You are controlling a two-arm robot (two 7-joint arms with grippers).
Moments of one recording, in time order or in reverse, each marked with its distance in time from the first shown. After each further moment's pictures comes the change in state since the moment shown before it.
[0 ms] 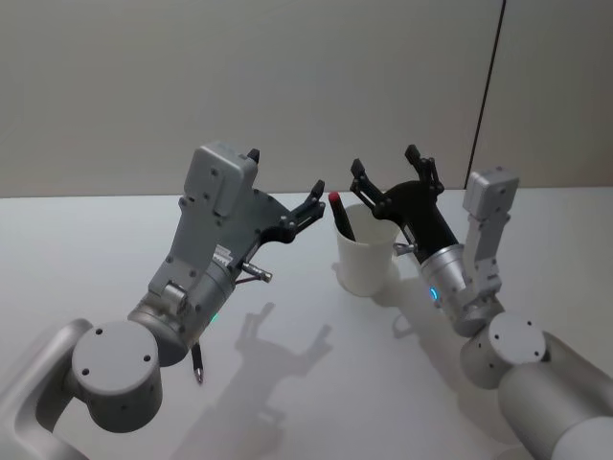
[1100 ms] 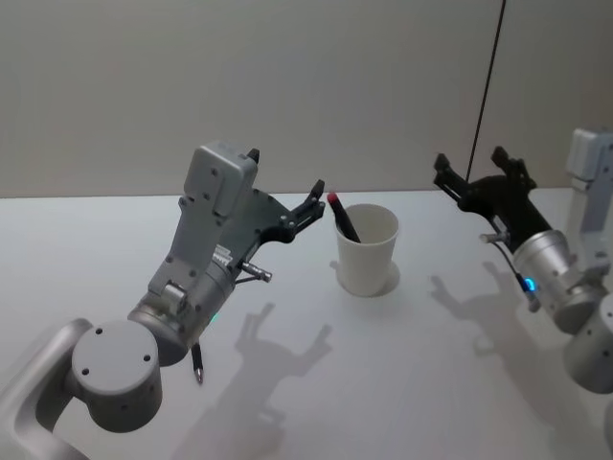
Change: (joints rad) left arm 0.000 0.000 0.000 0.000 0.000 0.000 0.000; right arm -0.359 0.113 0.097 -0.802 -0.030 0.667 -0.067
